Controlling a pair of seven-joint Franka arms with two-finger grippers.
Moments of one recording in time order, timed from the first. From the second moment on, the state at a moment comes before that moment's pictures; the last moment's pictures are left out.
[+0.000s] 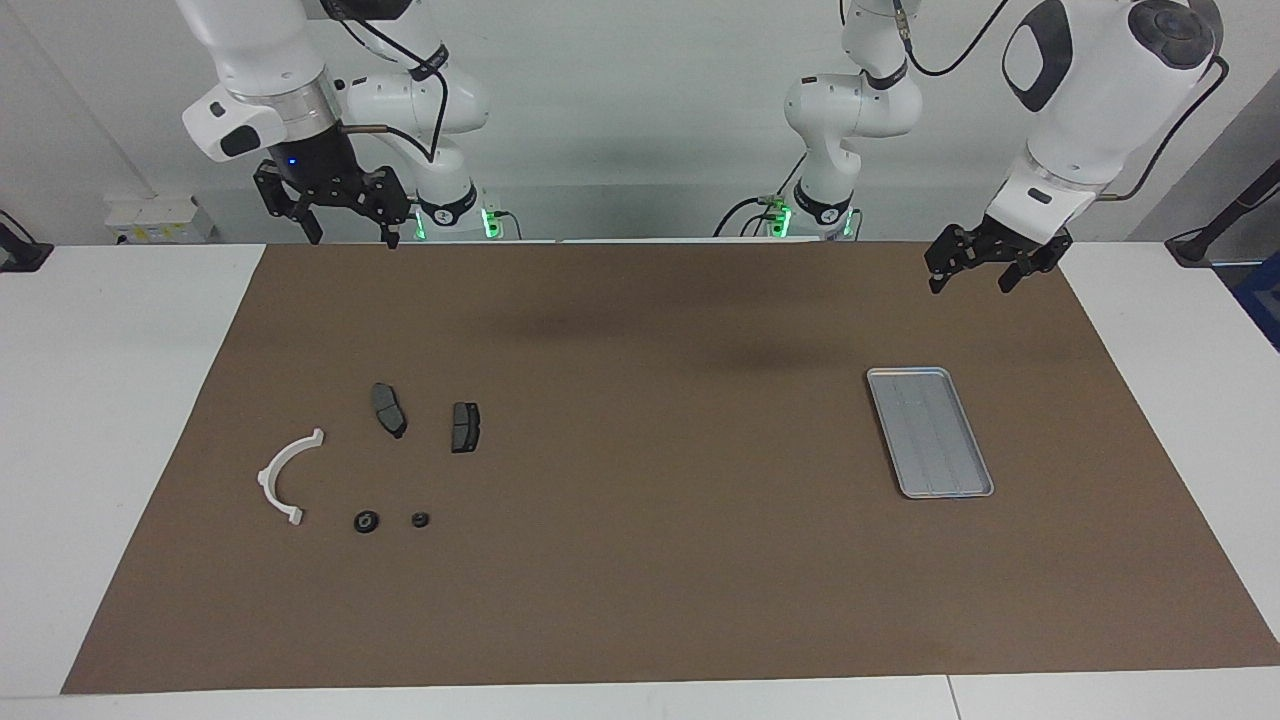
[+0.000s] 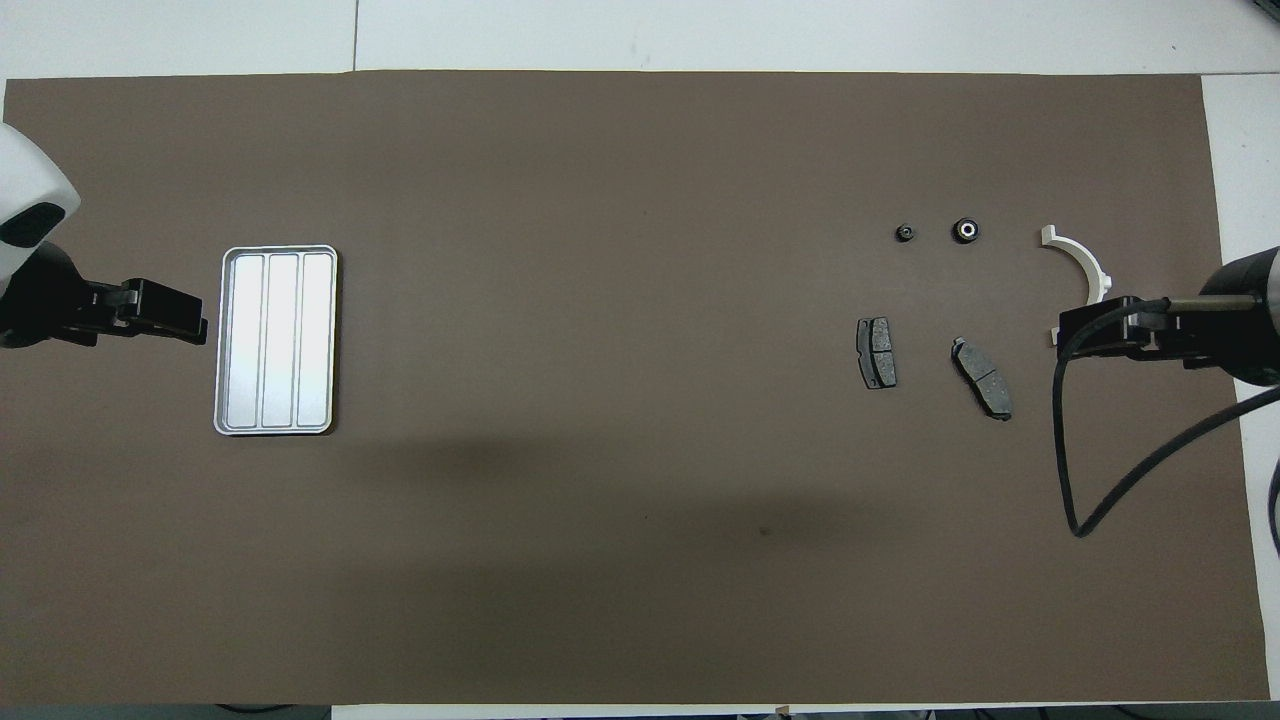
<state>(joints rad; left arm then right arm) -0.15 -0.02 0.07 -1.67 -0.01 1.60 -0.01 0.05 -0.12 0.04 -1.66 -0.01 1.53 0.19</state>
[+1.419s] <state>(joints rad) -0.15 -0.02 0.07 -1.67 -0.01 1.60 -0.01 0.04 0.35 0.03 -1.74 -0.01 2.13 0.27</state>
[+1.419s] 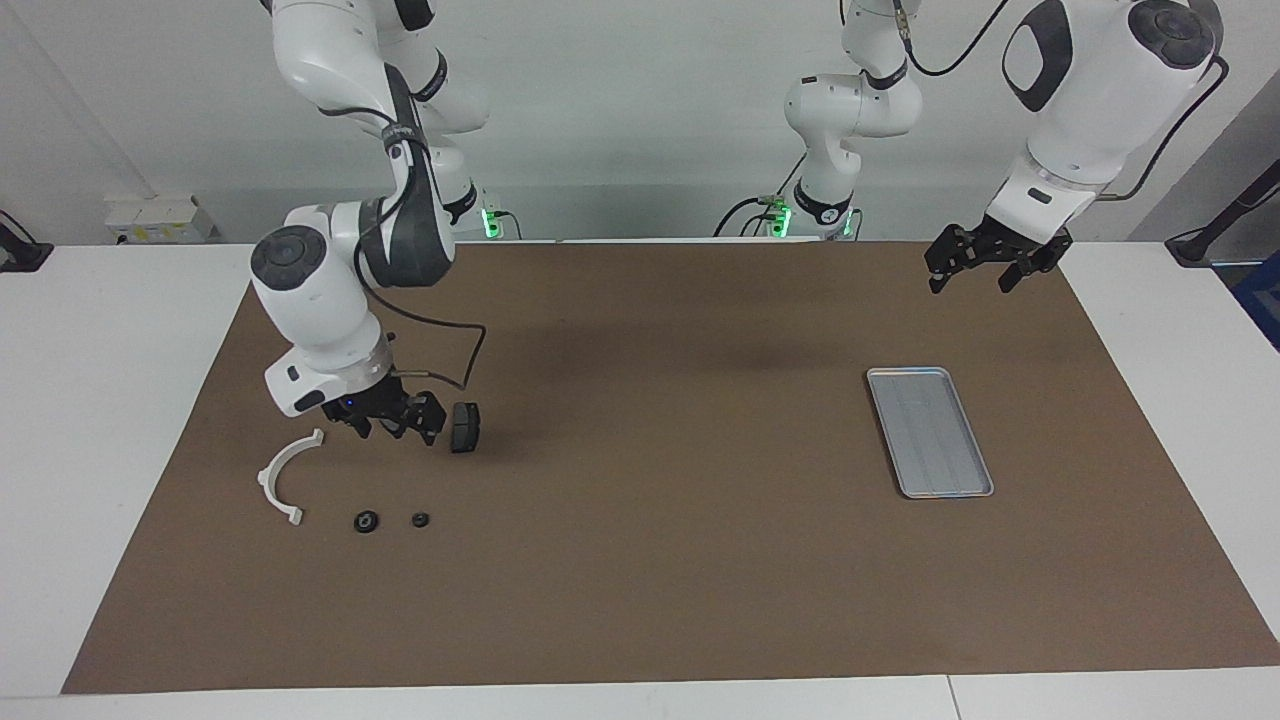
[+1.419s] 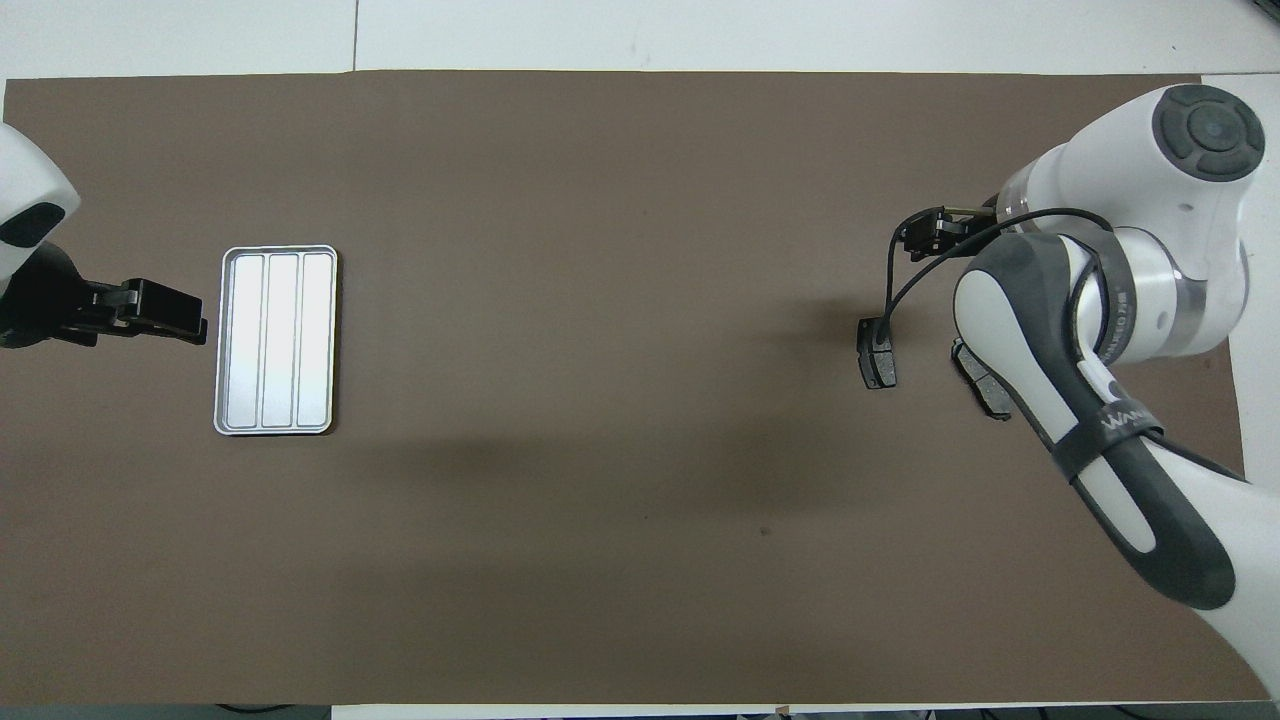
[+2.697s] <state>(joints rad) -0.15 -0.02 0.07 -1.67 -0.01 1.60 -0.01 0.04 0.67 0.04 -1.48 -0.10 2.17 0.53</state>
